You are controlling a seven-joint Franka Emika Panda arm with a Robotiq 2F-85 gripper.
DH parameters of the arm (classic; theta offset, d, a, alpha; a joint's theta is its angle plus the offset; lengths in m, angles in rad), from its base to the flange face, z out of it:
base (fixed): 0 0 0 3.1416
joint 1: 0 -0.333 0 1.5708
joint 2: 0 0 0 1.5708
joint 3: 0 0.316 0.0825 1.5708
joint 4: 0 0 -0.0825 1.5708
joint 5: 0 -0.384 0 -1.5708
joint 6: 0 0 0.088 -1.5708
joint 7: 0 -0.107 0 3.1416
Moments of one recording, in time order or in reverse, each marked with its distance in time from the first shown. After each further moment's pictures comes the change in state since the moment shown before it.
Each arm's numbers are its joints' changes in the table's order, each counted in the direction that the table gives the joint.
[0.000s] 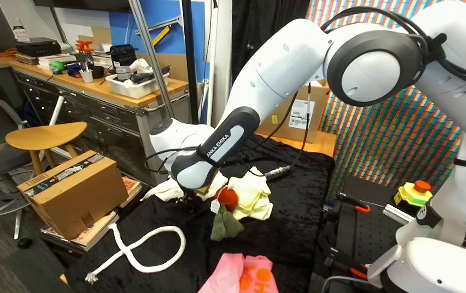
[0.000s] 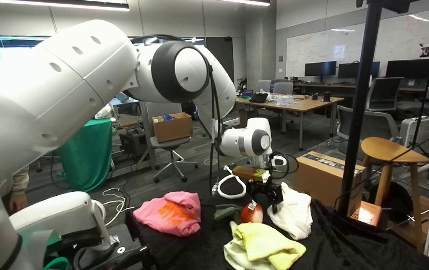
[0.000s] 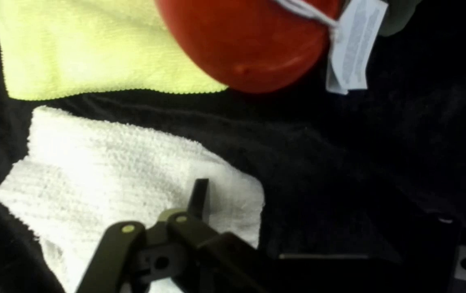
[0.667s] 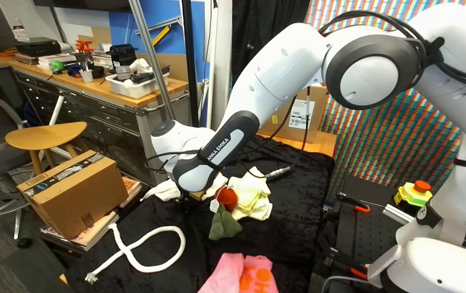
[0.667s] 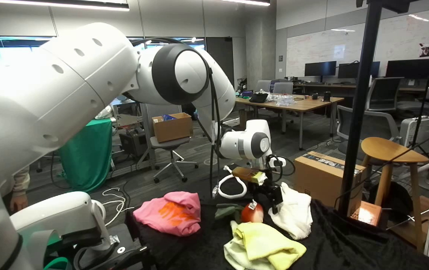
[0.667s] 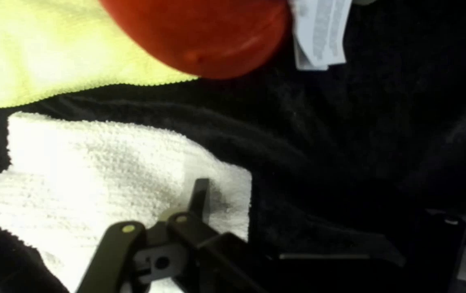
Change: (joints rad) arm -0.010 0.012 -0.014 -0.003 -0.008 0.072 -0.111
